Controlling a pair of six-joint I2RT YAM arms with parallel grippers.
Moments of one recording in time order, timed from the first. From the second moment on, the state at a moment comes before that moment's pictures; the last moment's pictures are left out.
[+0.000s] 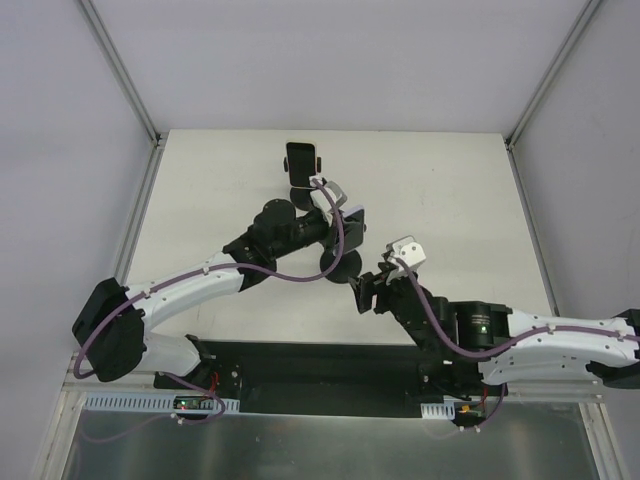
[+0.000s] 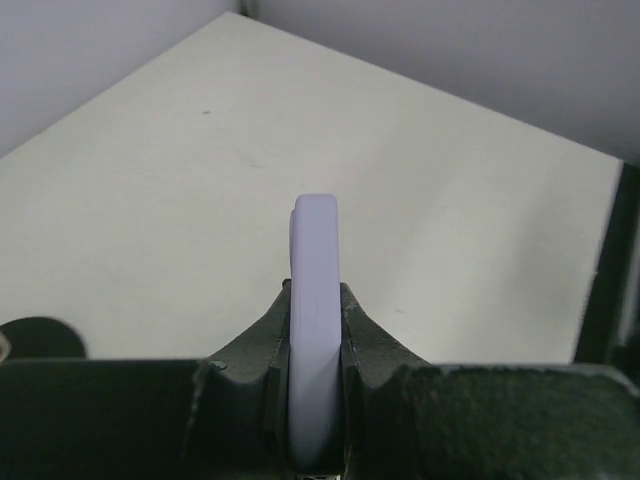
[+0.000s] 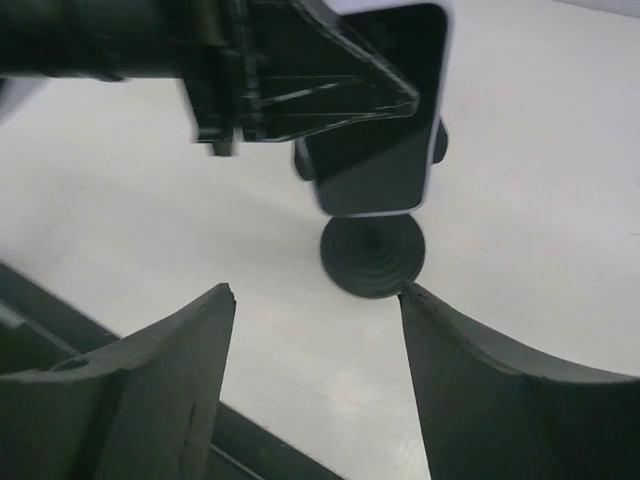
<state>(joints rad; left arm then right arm) -0.85 1.32 0.88 0.30 0.22 -0.05 1.49 0.85 0.82 -0.40 0.97 0.41</state>
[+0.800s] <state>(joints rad) -0.70 1.30 0.86 0.34 0.63 0.09 0.56 0.79 0.70 -0.20 -0.33 0.12</state>
